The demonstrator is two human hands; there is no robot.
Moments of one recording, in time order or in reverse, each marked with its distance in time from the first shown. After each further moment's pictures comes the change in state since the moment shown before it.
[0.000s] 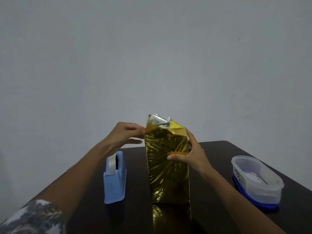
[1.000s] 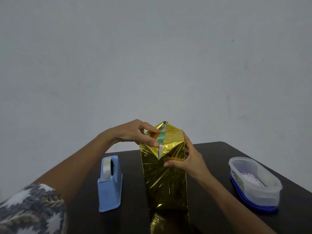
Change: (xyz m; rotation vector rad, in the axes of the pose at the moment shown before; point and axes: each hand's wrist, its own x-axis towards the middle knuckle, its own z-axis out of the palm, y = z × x) left_hand 0.031 0.033 0.017 0.711 -0.446 0.090; right_hand -0.007 -0.006 0.000 -0.086 0.006 -0.011
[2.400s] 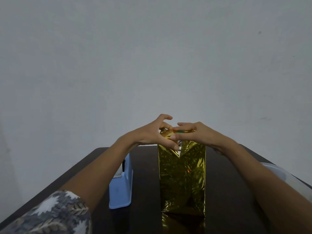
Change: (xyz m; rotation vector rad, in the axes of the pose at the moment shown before) left_hand 0.015 -0.022 0.026 -0.236 0.112 -0.024; right_hand 0.060 -0.062 -0.012 -0.200 -0.430 0.005
